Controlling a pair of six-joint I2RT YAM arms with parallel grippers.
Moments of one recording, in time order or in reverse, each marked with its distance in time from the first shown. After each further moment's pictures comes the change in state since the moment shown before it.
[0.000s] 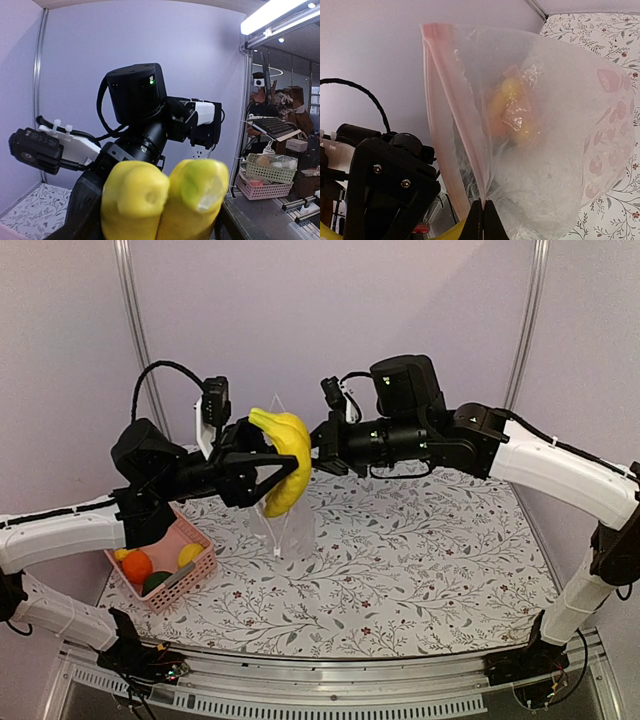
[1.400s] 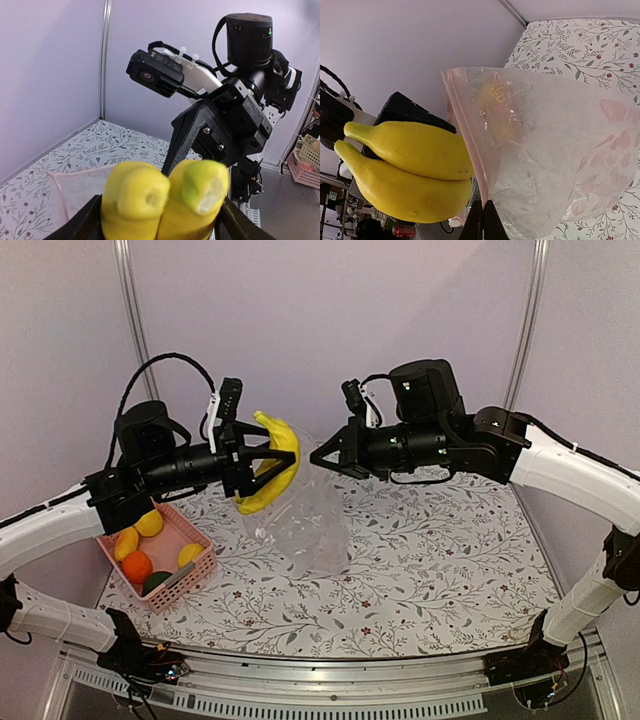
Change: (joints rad) left arm 0.068 -0.087 0.103 -0.599 -0.236 0.185; right arm -0.013 -0.095 -0.085 -0.046 0.078 -0.035
